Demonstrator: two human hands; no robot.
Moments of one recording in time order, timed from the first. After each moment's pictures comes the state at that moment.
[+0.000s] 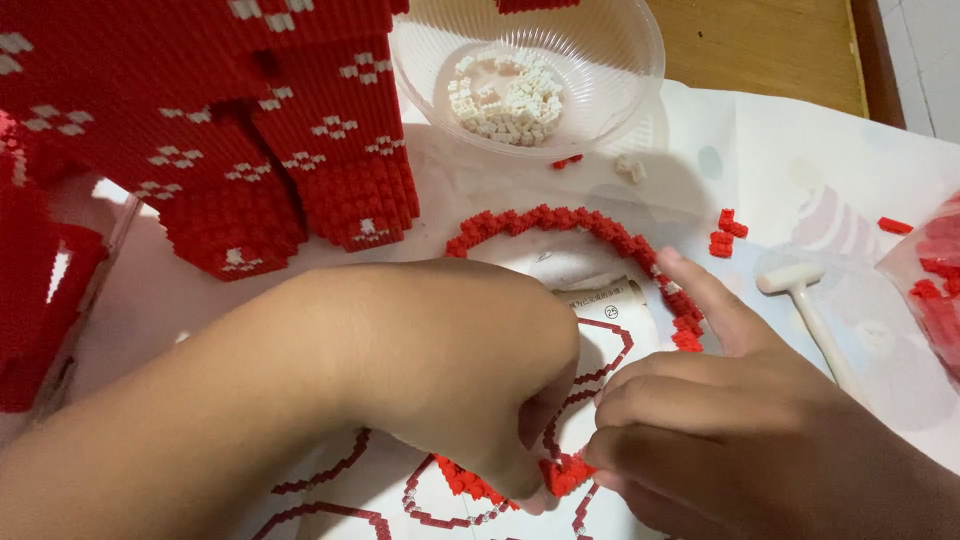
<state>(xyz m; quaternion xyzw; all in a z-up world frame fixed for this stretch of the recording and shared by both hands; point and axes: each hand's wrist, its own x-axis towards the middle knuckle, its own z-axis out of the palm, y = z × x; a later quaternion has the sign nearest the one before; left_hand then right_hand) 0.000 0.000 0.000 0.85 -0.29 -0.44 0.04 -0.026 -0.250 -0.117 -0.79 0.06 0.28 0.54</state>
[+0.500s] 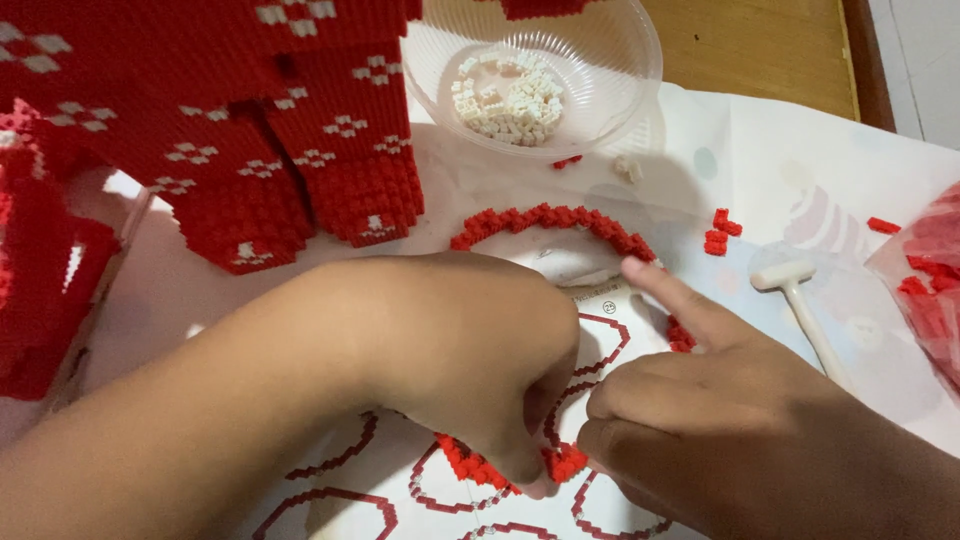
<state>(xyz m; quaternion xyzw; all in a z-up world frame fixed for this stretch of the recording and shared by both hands) 0.001 0.002 -0.009 0.85 -0.33 -0.42 0.05 -0.025 -0.236 -0.090 -0.83 -0.42 0.20 0.30</state>
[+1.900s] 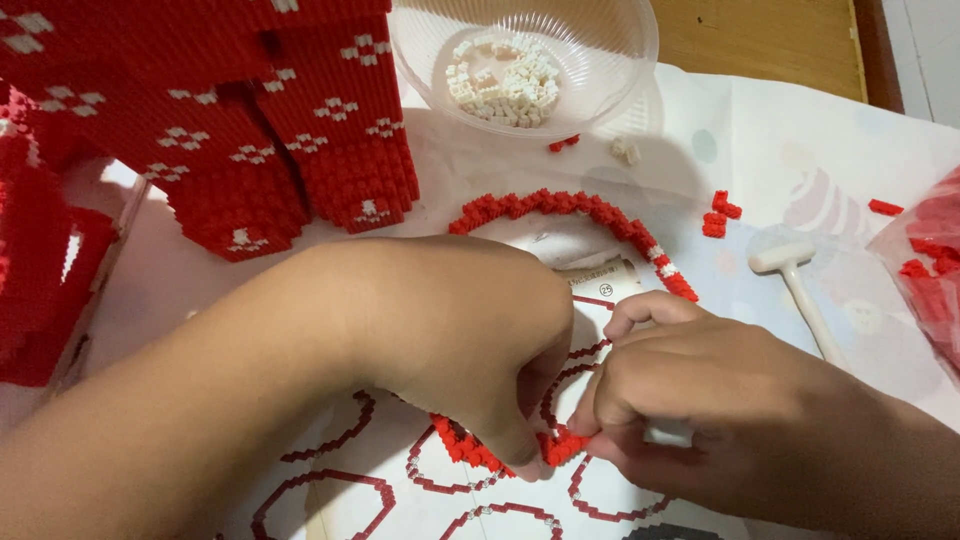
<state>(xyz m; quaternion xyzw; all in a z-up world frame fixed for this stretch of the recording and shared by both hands) -0.001 0.000 -0.004 0.85 -0.31 -0.43 0.04 -0.025 -0.209 -0.072 -0.78 -0.51 0.11 0.34</state>
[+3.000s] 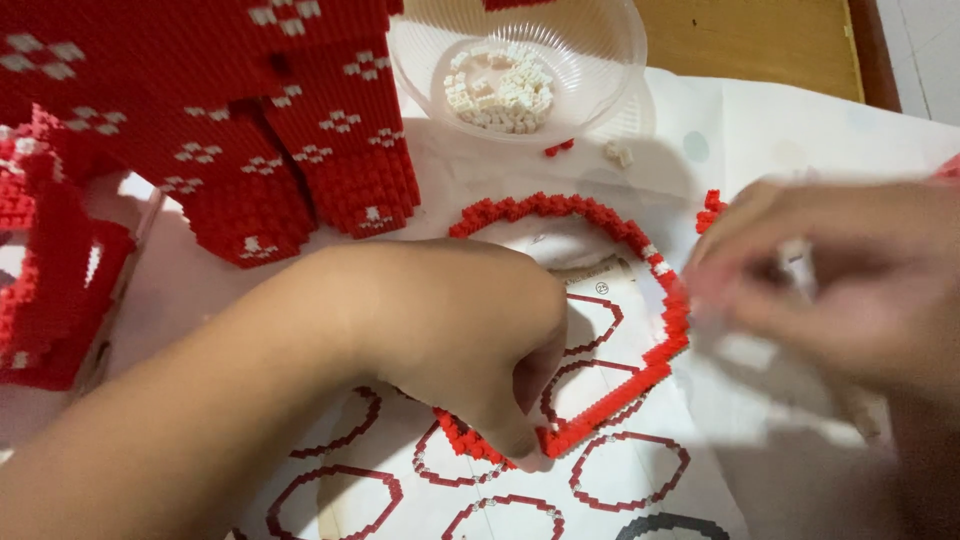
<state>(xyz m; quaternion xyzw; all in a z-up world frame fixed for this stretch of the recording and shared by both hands) -0.001 0.001 -0.001 0.85 -0.30 -0.43 0.03 0.005 -0.236 -0.043 -0.86 -0.35 -0.02 0.38</state>
